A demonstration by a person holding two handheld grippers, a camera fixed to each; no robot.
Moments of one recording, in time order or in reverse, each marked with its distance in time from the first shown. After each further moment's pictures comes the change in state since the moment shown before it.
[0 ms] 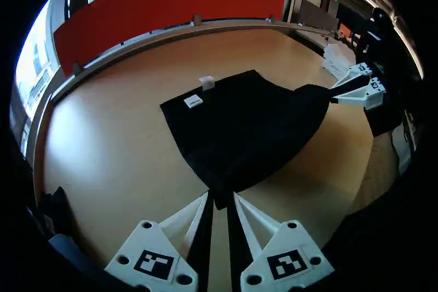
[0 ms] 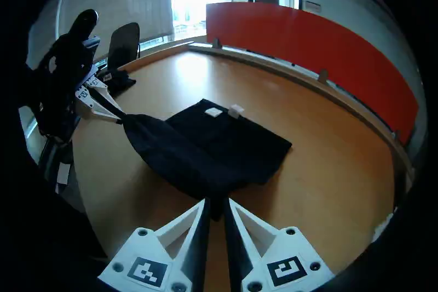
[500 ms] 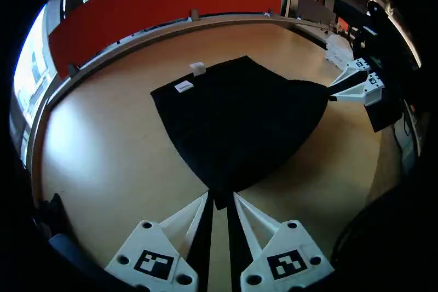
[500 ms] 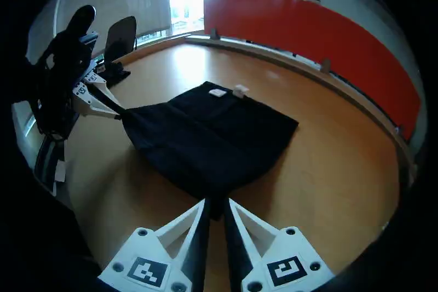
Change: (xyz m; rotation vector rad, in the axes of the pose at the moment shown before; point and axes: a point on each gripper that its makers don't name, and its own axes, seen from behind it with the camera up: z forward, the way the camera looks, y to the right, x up) left arm -0.013 -0.013 0.035 0.010 -0.002 0.041; right arm -0.022 0.010 0.036 -0.001 -0.020 0.002
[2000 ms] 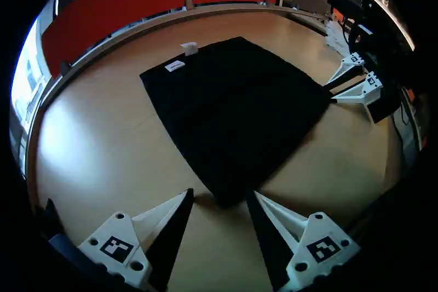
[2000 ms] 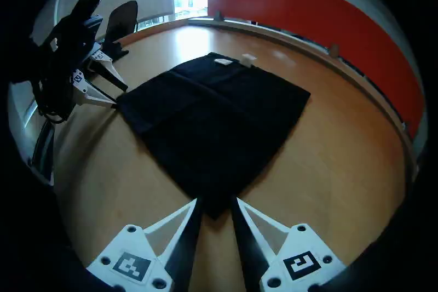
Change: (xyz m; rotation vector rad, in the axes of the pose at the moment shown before) left arm -0.028 -0.017 0.043 -0.022 -0.032 0.053; right arm -0.050 0.008 0.047 0.014 -0.079 -0.023
